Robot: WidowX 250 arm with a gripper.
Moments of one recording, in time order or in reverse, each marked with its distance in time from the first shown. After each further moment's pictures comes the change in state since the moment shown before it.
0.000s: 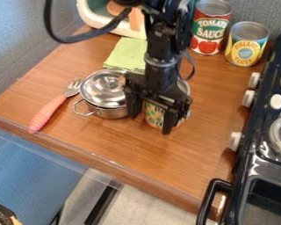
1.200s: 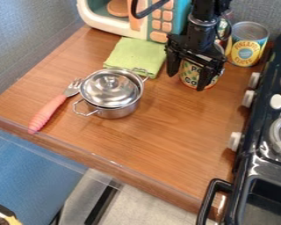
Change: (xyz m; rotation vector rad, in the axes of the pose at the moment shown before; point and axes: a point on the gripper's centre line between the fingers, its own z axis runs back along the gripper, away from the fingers) arm 0.104 -0.006 0.001 0.049 -0.022 -0.096
